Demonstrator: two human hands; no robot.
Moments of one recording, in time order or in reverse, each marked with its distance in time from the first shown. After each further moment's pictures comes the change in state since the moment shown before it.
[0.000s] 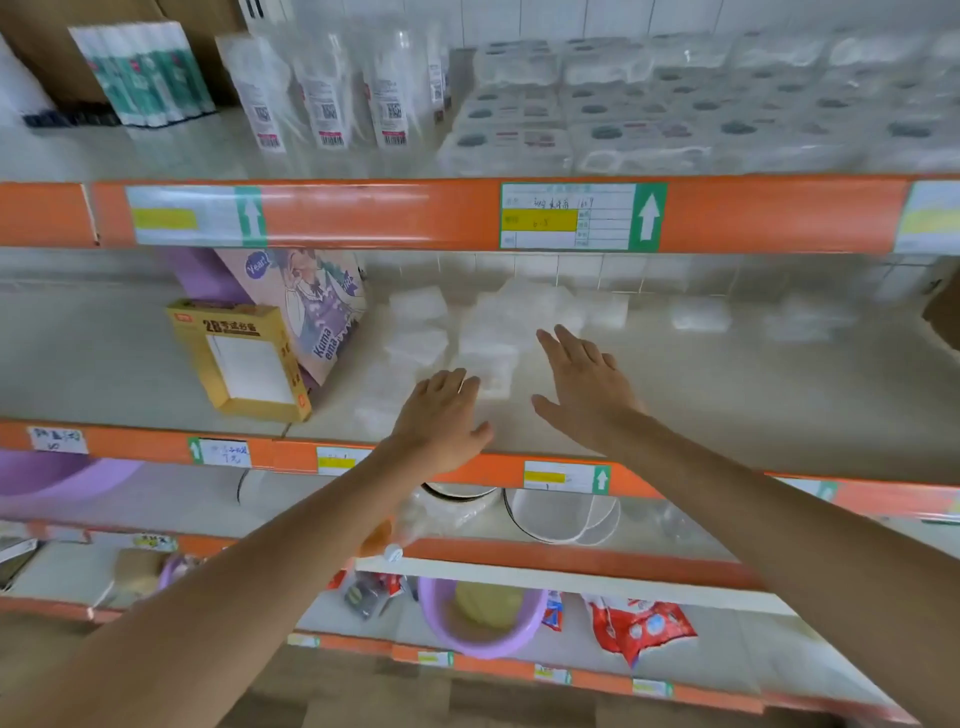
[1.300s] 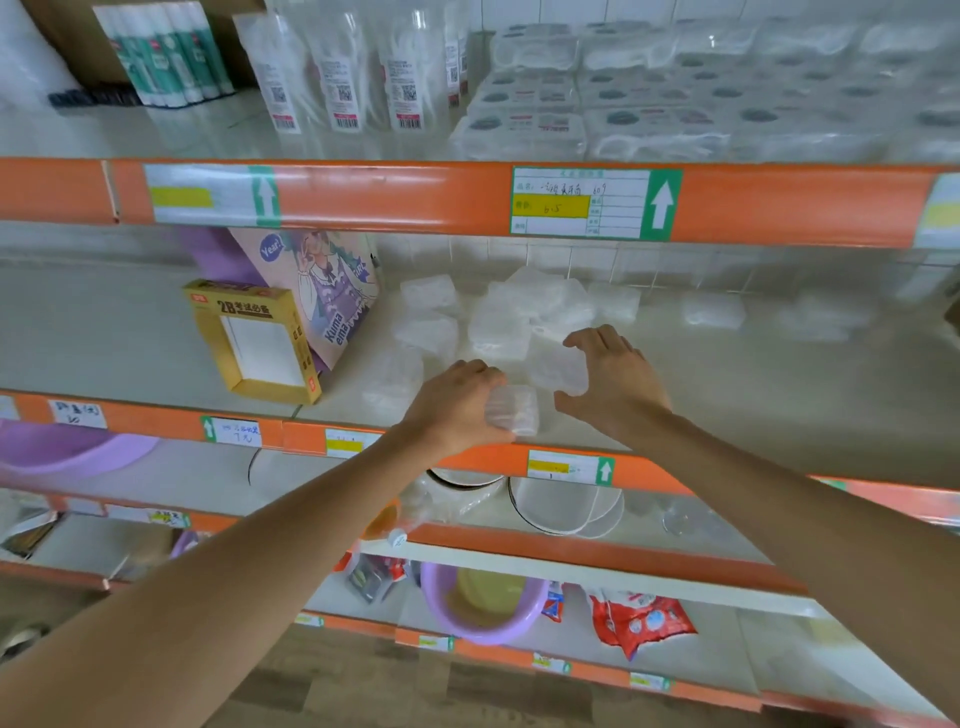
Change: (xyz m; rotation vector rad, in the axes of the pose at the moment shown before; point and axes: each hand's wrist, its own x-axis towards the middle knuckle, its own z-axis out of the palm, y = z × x) left_hand 0.004 0.000 0.003 -0.207 0.075 0.057; right_hand -0.006 0.017 0.000 0.227 0.072 0.064
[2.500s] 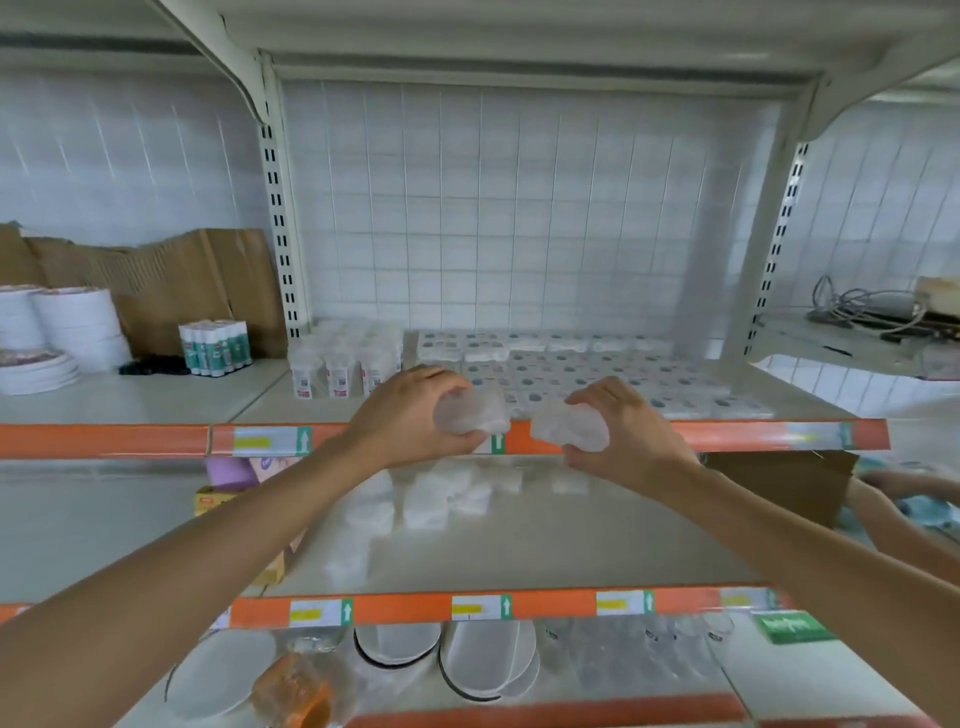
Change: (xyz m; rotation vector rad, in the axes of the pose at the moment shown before) left_hand -0.087 0.121 -0.259 -0.014 0.476 0.341; right_hand -0.144 -0.040 -0.269 -0.073 0.386 -0.068
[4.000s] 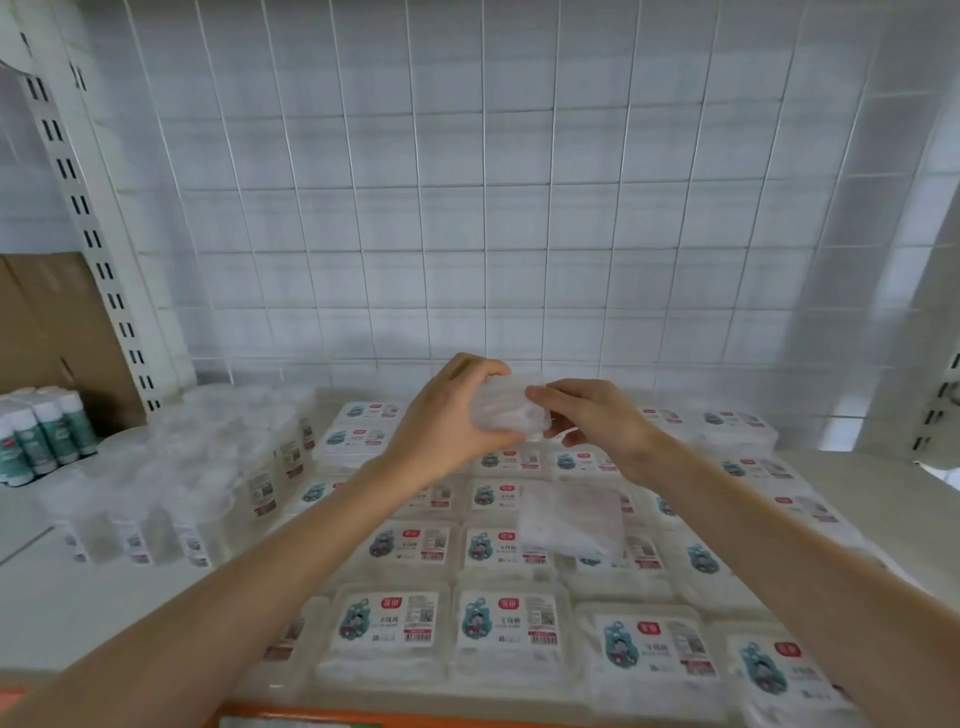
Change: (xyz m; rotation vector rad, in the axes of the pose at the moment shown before) left_hand 0.278 -0.066 0.165 -0.229 0.123 -0.092; right_hand 0.289 0.154 0.086 0.974 -0.276 0.238
